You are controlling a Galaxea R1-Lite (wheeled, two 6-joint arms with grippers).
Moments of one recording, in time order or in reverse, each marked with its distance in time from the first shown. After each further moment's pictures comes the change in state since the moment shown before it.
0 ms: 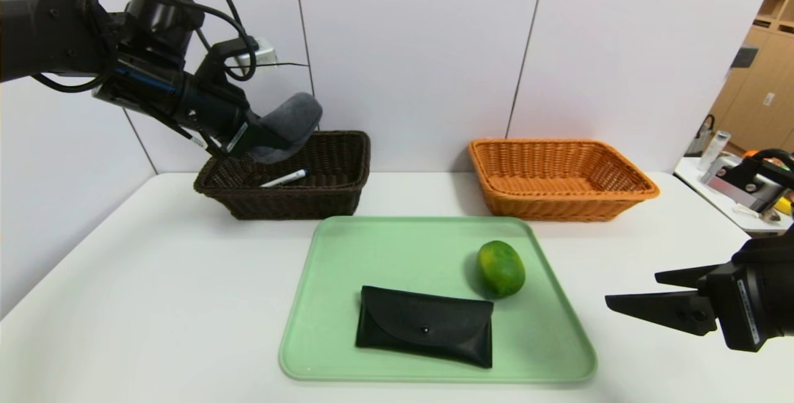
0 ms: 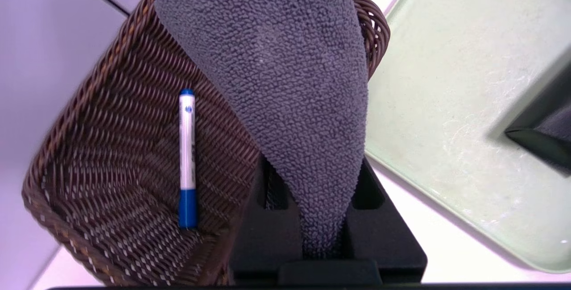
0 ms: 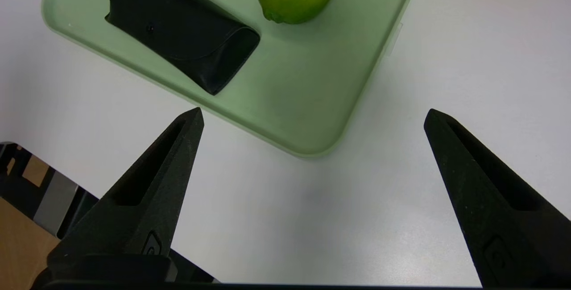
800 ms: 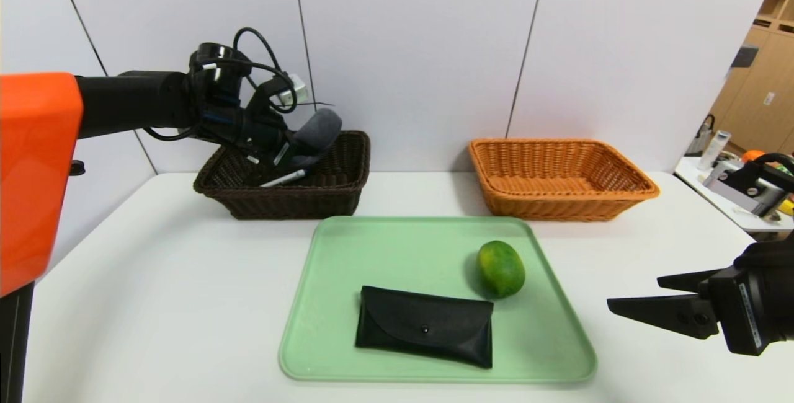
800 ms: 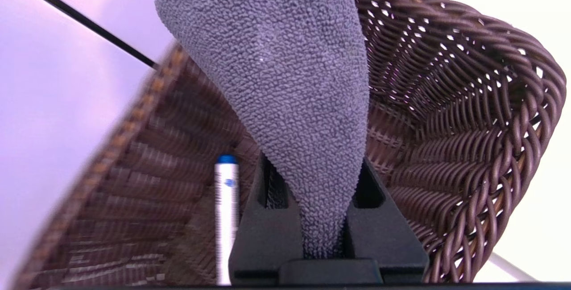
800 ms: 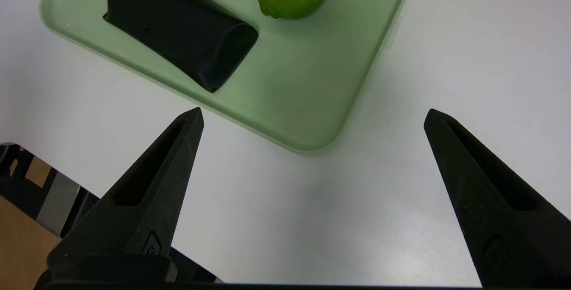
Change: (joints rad) left arm 0.009 0.235 -0.004 -0.338 -0.044 -0.030; right arm -0.005 -0.006 0.013 -0.001 0.000 0.011
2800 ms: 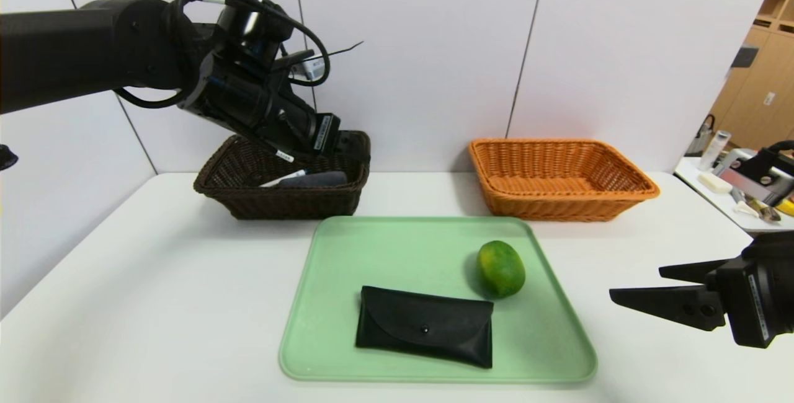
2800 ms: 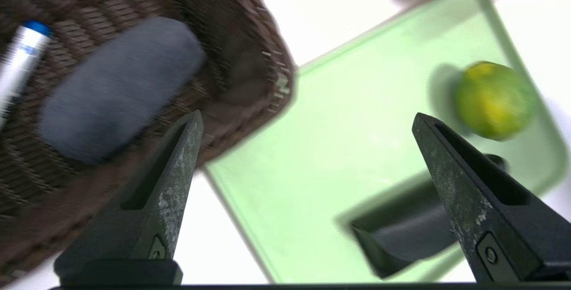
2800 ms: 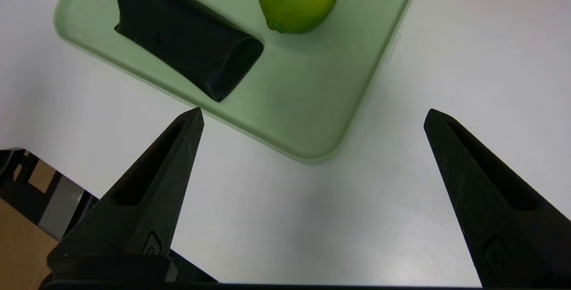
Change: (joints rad) left arm -0.273 -0.217 0.017 0.297 0.267 -0.738; right arm 0.004 -0.014 -0.021 -0.004 0.001 -0.002
